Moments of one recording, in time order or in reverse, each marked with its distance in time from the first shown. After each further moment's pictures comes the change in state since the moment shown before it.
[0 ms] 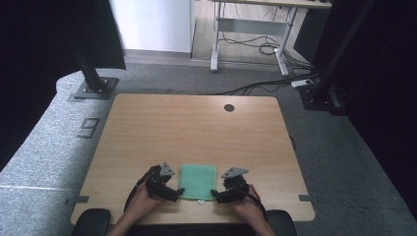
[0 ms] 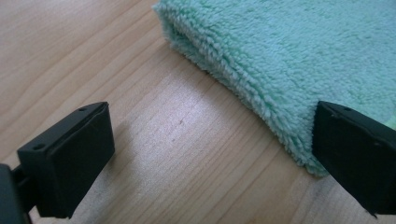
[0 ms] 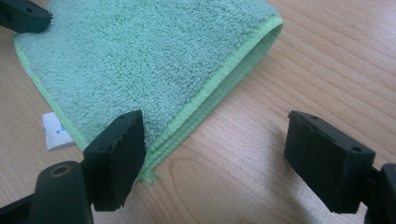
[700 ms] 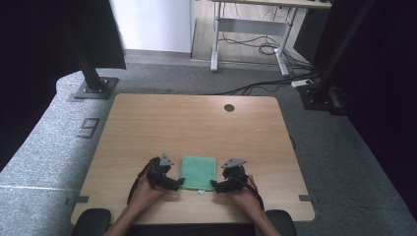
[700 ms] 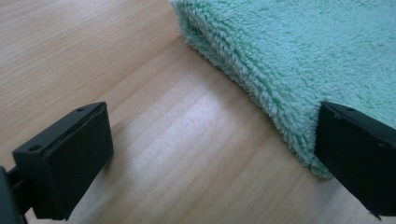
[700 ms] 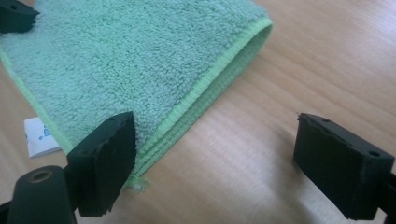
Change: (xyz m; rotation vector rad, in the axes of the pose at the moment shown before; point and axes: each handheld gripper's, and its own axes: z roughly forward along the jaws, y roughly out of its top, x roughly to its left) left arm 0.025 0.014 0.015 -0.036 0.045 -0.052; right arm -0.023 0.018 0.019 -0.013 -0.046 0.013
